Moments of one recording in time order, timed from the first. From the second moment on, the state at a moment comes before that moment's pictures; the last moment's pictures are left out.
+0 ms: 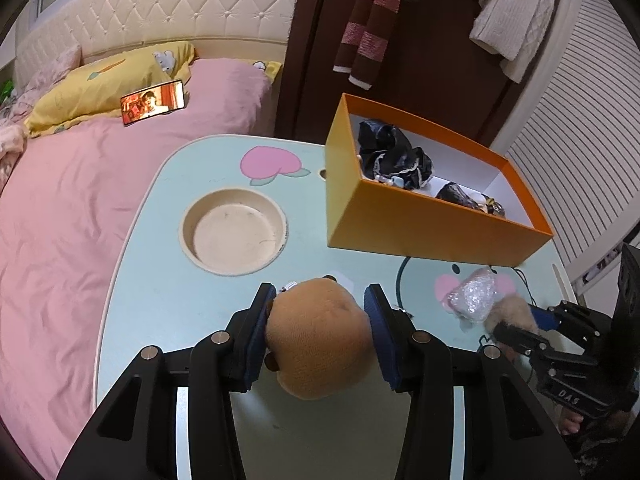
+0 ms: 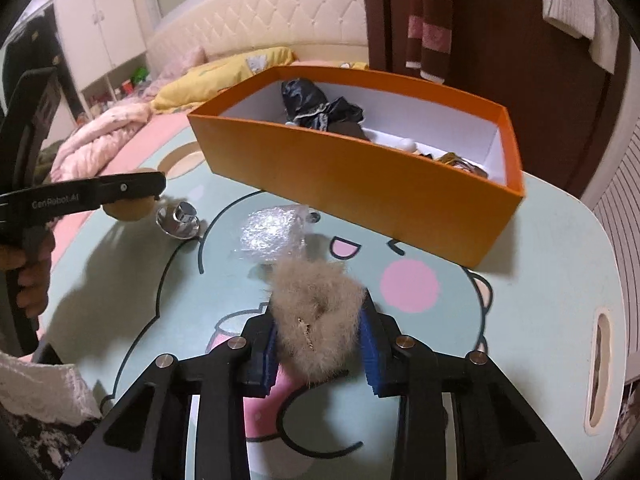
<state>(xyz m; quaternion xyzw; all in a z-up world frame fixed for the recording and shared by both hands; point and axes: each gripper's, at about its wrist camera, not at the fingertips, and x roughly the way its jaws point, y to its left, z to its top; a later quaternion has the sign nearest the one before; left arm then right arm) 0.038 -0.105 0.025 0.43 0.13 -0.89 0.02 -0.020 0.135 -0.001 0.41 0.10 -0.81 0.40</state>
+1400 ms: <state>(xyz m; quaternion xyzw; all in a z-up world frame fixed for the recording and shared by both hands) -0.081 -0.041 0.069 0.42 0.11 -0.90 -0.09 -0.112 0.117 0.054 0.39 0.05 -0.84 0.38</state>
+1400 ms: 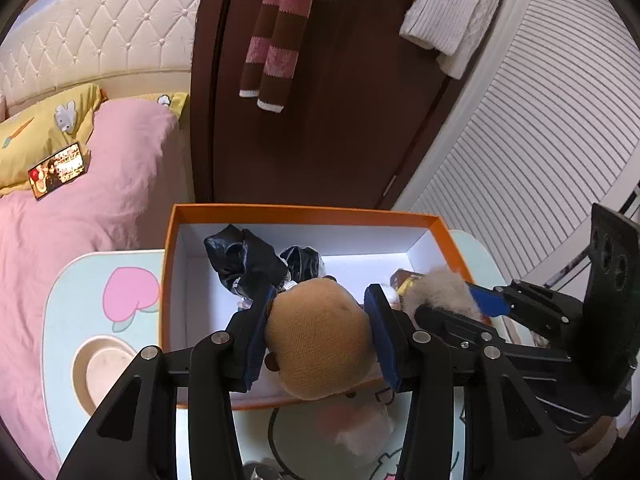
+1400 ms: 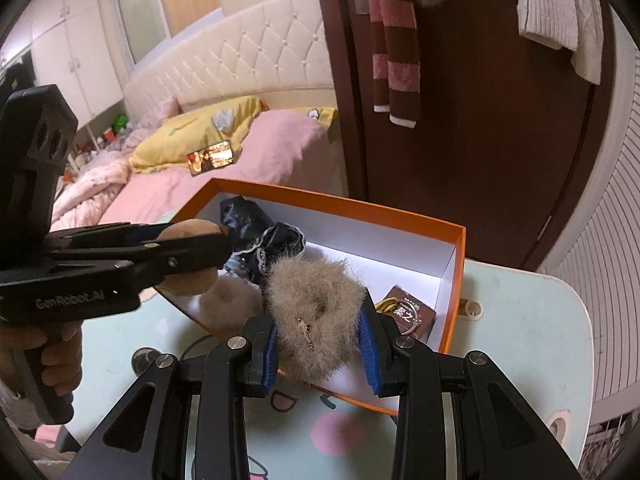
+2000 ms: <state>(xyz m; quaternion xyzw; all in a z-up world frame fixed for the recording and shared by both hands) -0.060 -0.057 0.074 0.38 0.15 -0.91 -0.06 -0.112 0.139 0.066 0.37 0.00 -0.86 0.35</state>
